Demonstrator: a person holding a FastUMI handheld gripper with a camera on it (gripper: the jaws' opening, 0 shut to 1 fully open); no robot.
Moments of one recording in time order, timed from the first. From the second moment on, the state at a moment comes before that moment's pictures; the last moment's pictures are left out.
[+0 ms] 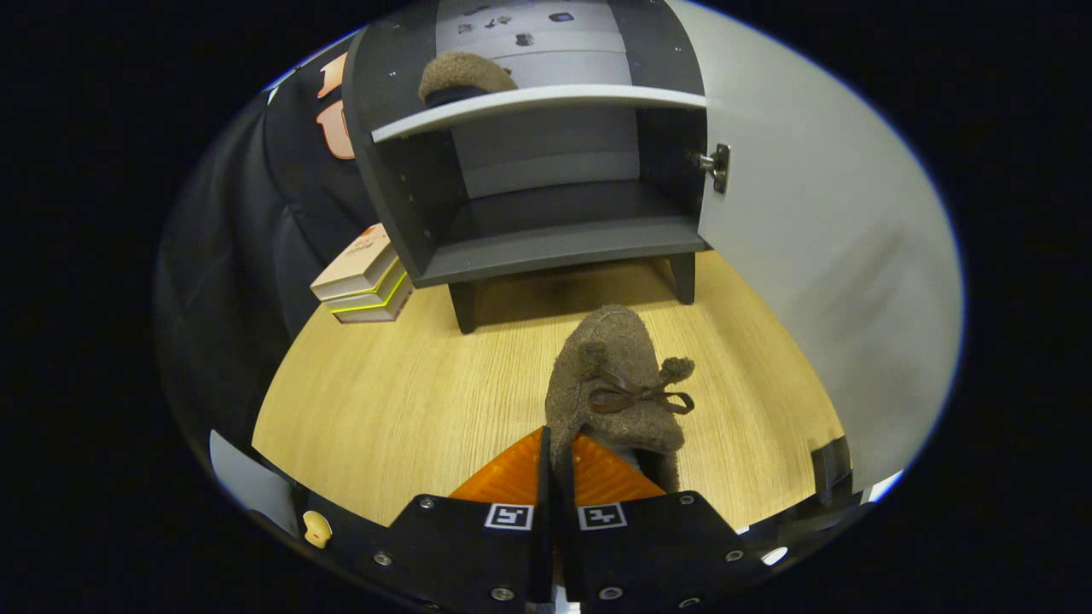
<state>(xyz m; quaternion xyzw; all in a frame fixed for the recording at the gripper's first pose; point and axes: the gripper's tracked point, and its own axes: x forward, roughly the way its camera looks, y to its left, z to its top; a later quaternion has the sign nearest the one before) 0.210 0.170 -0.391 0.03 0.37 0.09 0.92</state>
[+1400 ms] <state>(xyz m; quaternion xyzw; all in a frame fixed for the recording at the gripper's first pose) 0.460 0.185 -0.112 -0.05 0.17 0.14 0.97</state>
